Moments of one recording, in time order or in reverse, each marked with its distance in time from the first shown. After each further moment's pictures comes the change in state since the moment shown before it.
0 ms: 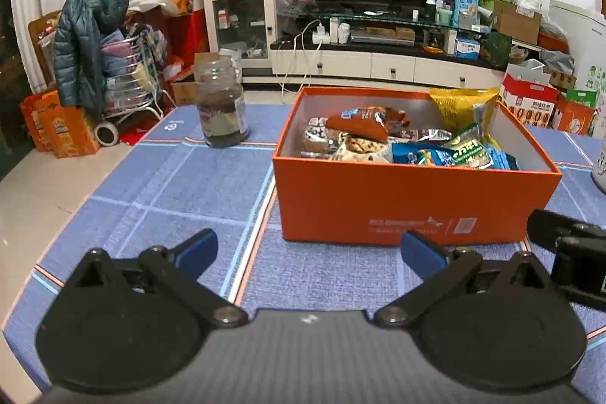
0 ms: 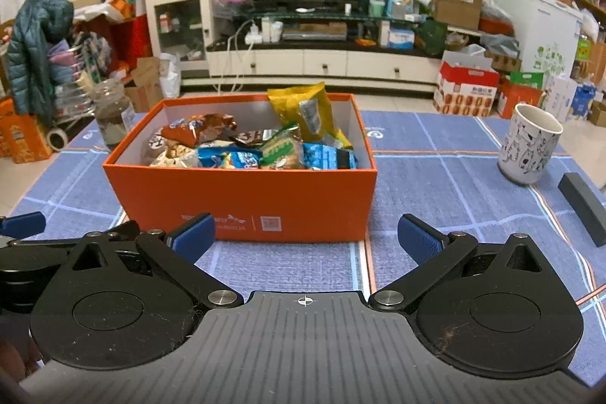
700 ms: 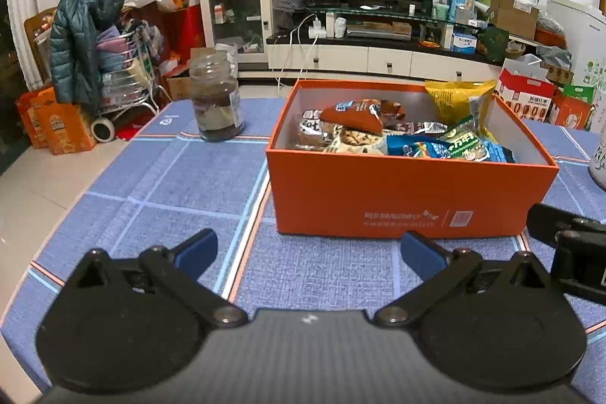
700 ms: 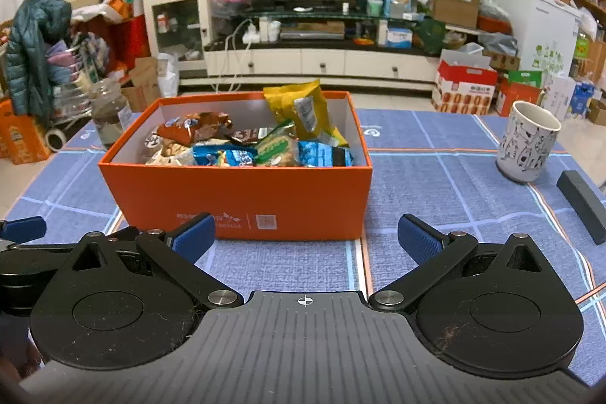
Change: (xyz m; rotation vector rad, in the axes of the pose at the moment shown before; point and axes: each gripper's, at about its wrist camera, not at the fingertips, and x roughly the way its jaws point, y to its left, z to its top) left arm 0.001 -0.001 -0.002 -0.002 0.013 -0.012; right arm 0.002 -0.003 -0.002 0.006 0.001 -0.003
